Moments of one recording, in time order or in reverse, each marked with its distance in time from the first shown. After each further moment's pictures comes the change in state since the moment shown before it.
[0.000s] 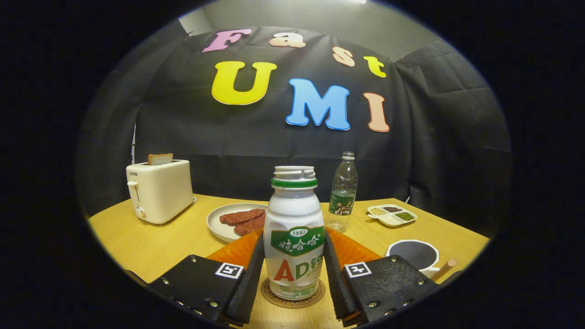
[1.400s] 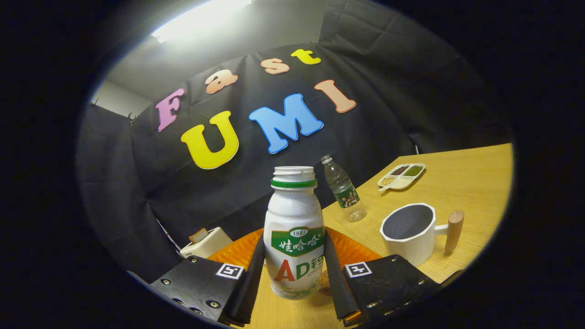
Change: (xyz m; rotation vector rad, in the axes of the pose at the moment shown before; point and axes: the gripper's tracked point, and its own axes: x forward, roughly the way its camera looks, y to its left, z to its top) arm -0.057 -0.012 0.042 0.504 -0.092 0.080
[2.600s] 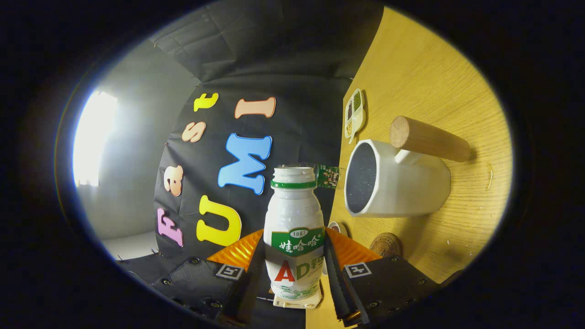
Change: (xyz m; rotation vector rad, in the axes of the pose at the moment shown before) arm 0.002 -0.048 0.006 0.922 -0.081 0.061
